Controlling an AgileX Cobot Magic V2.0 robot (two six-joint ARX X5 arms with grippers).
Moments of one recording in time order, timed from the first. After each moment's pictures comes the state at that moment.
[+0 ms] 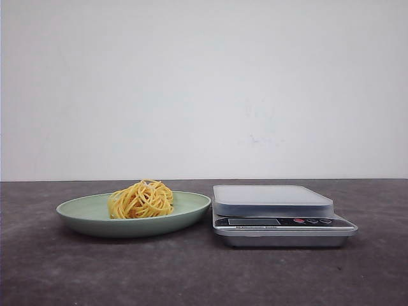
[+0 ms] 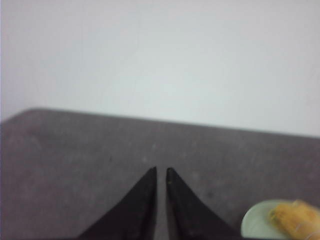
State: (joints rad) left arm -0.10 0.01 0.17 -0.12 -0.16 -0.09; right arm 0.74 0.57 1.29 -1.11 0.31 0.19
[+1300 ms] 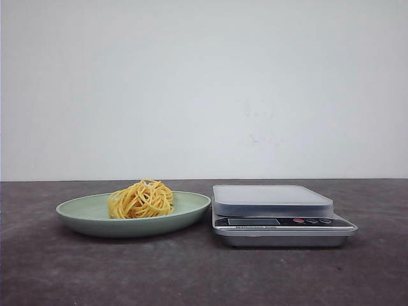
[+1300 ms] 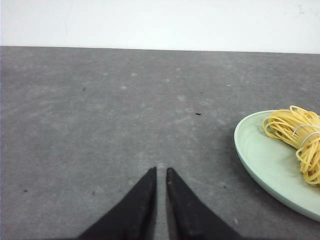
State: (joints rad) left arm -0.08 0.01 0.03 -0.18 -0.03 -0.03; right arm 0.74 0.57 1.29 -1.11 0.31 0.19
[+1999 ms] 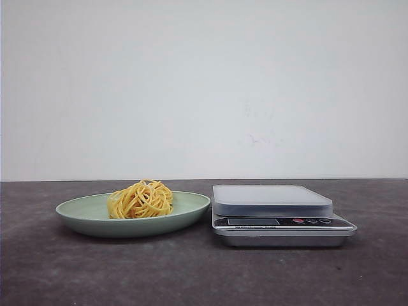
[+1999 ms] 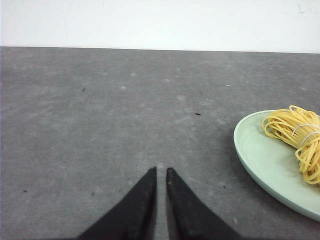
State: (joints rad) left arm -0.08 0.01 0.03 -0.18 -0.03 -0.03; right arm 0.67 0.55 1.25 -1.01 0.36 0.18
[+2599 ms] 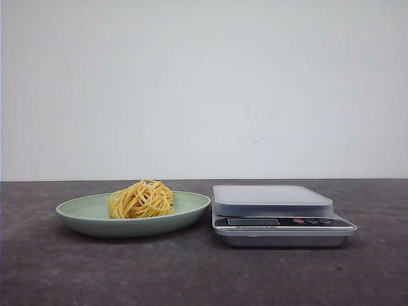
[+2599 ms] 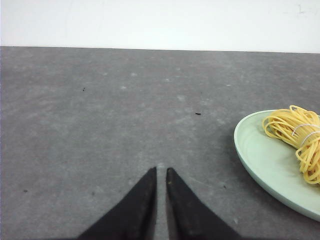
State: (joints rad) left arm -0.08 0.01 0.03 -0.18 -0.03 -0.03; right arm -0.04 0.11 0.31 -0.24 0.10 0.13
